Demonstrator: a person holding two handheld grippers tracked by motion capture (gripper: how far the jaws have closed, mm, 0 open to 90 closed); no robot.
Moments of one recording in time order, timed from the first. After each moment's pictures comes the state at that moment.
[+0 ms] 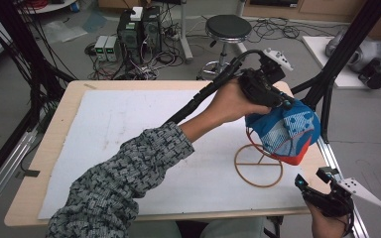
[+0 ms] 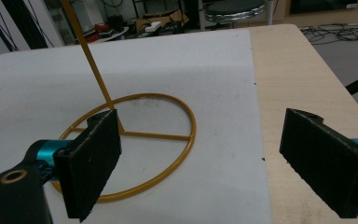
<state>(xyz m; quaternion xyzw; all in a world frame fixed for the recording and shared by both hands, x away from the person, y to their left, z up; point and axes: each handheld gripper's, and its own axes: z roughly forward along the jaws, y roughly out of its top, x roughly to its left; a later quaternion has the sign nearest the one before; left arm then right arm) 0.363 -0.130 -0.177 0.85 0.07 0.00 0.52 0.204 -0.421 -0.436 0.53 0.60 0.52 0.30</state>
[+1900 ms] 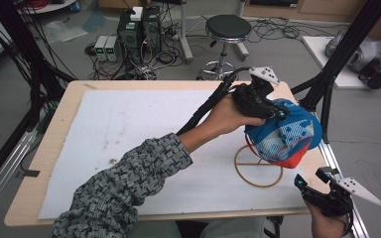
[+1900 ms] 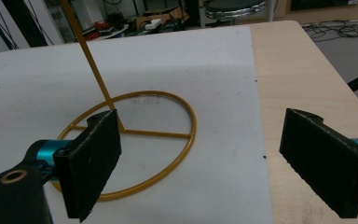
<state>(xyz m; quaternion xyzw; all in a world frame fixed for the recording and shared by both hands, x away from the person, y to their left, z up) 0.367 -0.128 -0.217 0.83 0.06 -0.01 0.55 0.206 -0.421 -0.437 0.53 0.61 0.51 0.30</state>
